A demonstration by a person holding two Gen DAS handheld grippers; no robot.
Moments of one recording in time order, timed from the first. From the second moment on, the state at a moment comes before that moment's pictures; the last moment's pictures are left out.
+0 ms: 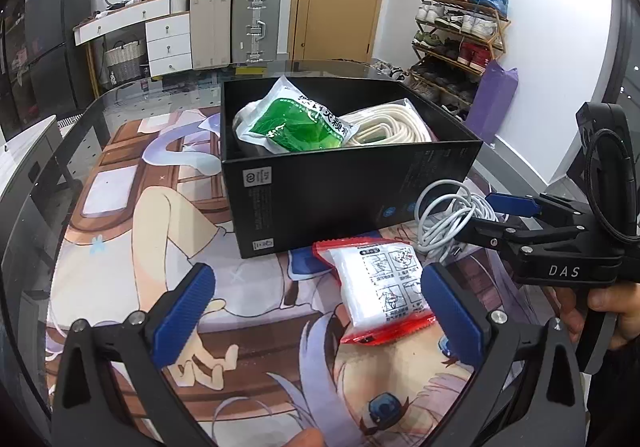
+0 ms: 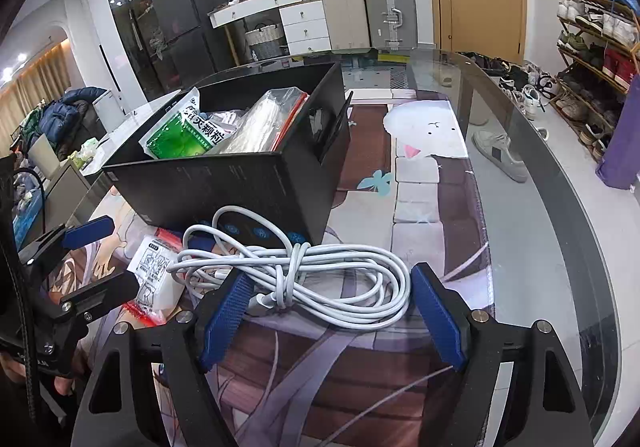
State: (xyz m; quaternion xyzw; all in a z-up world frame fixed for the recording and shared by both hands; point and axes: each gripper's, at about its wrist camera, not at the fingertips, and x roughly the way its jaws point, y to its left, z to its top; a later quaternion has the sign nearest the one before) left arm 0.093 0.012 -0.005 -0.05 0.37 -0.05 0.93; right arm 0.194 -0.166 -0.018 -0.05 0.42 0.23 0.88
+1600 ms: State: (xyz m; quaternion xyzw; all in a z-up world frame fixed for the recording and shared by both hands) left arm 0.109 -0.021 -0.015 -0.01 0.42 -0.04 0.91; right arm 0.186 -0.182 -0.015 -0.07 0.42 0.26 0.87
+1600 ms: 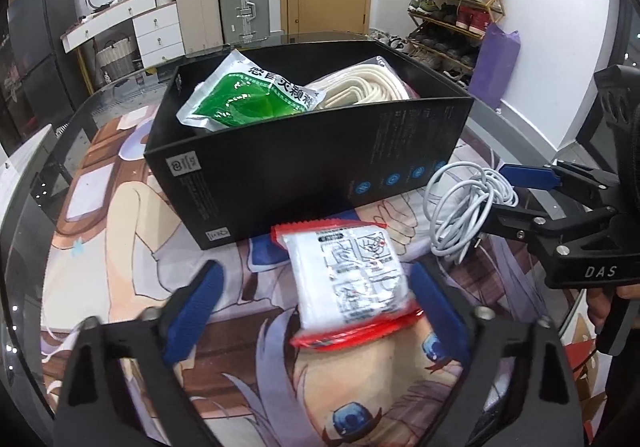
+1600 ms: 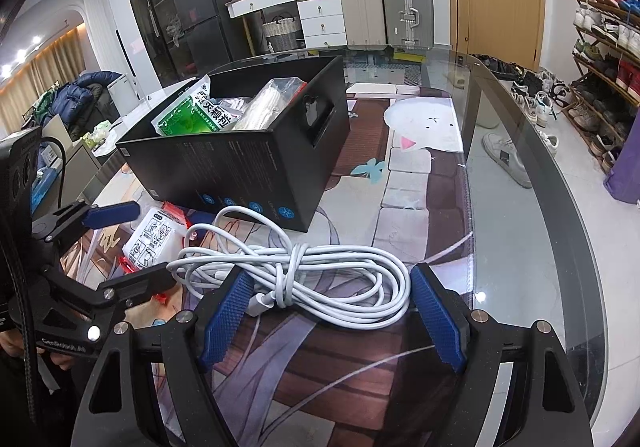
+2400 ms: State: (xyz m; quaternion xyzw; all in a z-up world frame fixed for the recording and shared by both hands) left arm 0.082 -0.009 0.015 -0.03 0.37 -0.06 0.93; right arm 0.178 -0.181 -0.004 -0.07 0.40 0.27 0.87
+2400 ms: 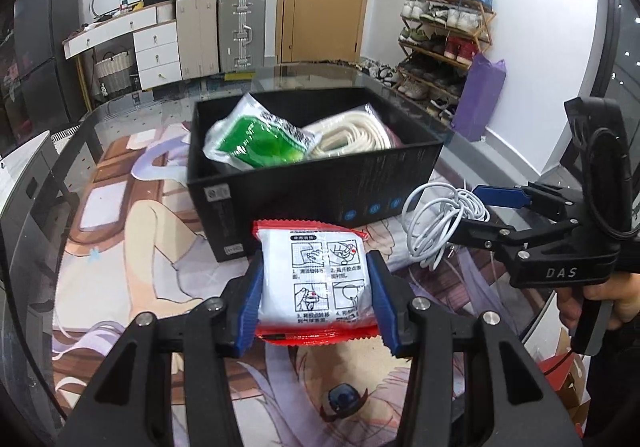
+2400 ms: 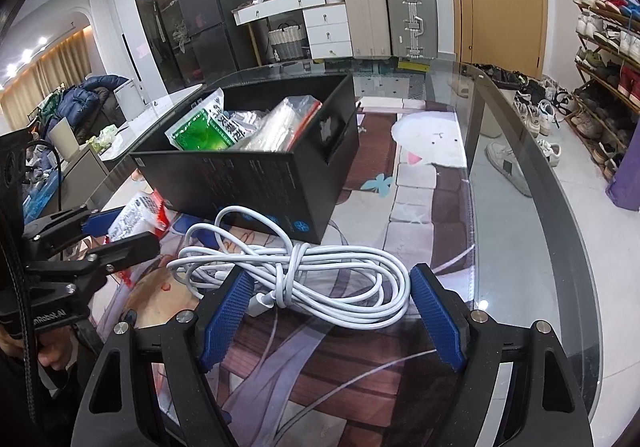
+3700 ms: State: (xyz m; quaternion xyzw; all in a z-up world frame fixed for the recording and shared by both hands) left arm 0.129 0.043 0.077 -0.05 0.30 -0.05 0.95; right arm 0.194 -0.130 0.085 -0.16 0.30 0.23 0.91
